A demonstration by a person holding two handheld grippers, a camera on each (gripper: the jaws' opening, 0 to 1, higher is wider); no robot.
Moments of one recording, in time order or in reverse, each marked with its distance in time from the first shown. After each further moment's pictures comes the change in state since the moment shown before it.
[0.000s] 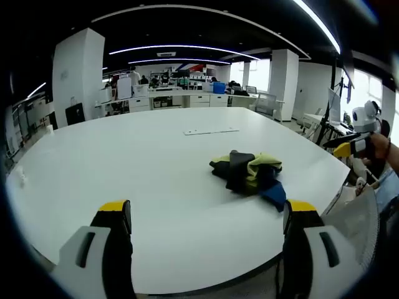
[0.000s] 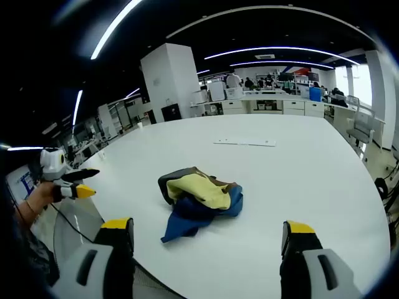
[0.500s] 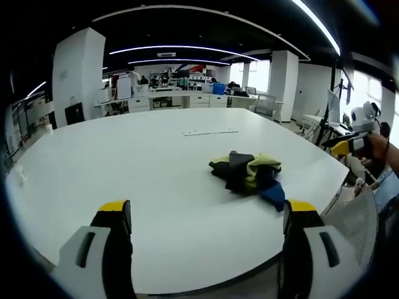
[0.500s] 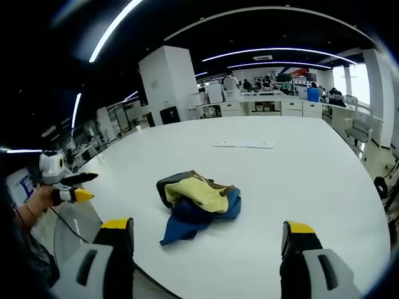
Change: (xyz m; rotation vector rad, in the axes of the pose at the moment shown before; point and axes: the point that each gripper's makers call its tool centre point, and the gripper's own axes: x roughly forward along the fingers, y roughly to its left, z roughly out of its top) left arm -0.002 0.000 0.000 0.012 0.005 -0.011; right arm -0.002 -0.003 0.006 0.009 -0.016 -0.005
